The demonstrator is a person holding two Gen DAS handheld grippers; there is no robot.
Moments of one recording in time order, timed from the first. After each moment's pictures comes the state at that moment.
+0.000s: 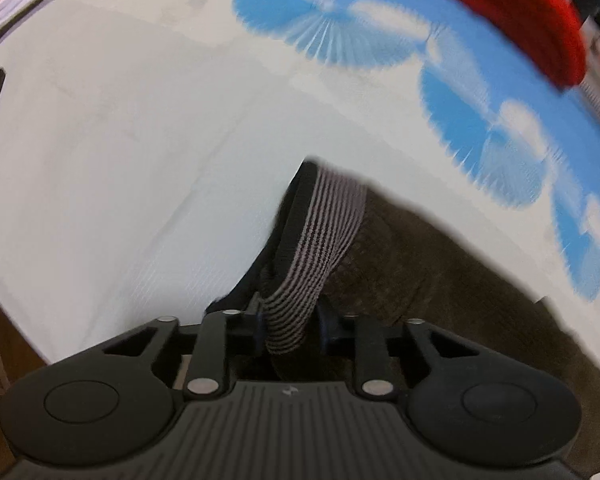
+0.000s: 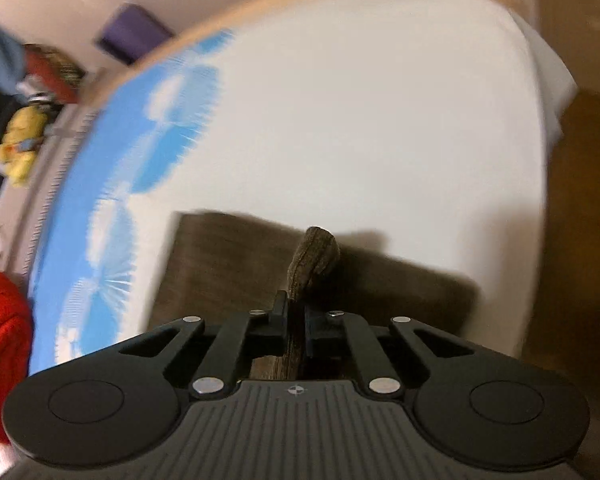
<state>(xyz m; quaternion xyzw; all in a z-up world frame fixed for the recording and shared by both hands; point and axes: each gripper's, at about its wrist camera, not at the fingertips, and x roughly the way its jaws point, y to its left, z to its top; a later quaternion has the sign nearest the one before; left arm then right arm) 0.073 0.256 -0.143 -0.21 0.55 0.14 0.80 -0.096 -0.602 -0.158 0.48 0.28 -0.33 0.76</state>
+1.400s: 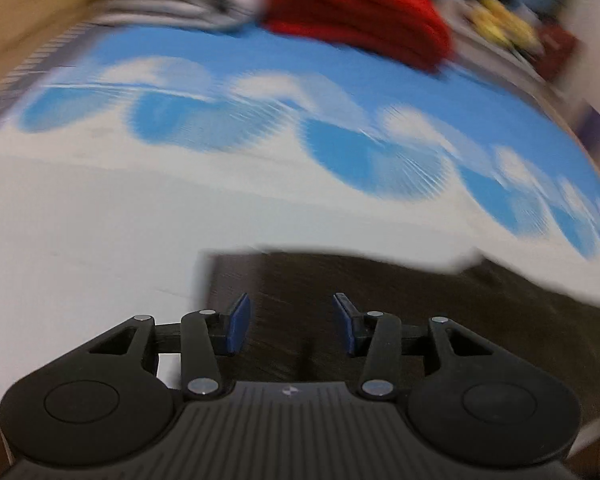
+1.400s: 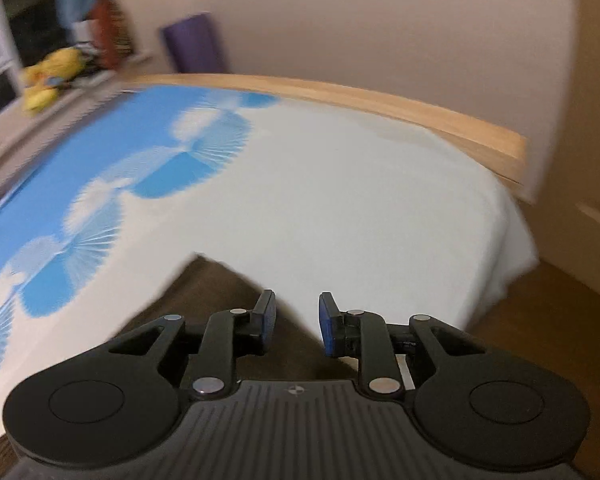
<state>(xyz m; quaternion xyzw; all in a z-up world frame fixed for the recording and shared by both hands) 0.036 0.215 -0.106 -0.06 0.48 -0.03 0.87 -0.109 -0.595 -0.119 0.26 0.31 -0.36 0.84</state>
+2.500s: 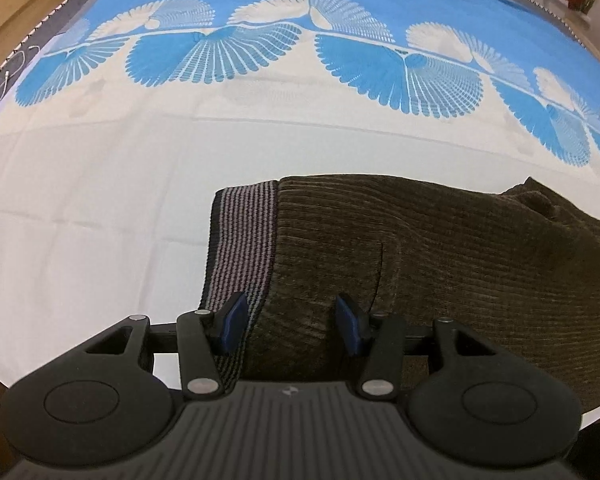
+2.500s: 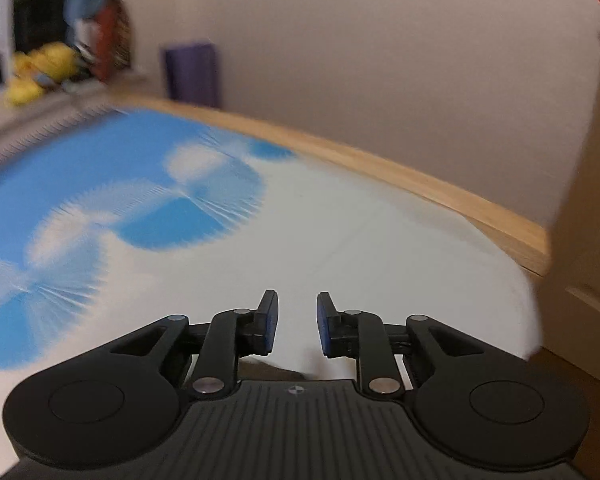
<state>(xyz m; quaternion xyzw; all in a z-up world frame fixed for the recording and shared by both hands) 0.060 0.207 -0.136 -0.01 0.56 0.02 0.83 -0.008 -0.558 -0.109 0.15 0.27 -0.41 0.86</state>
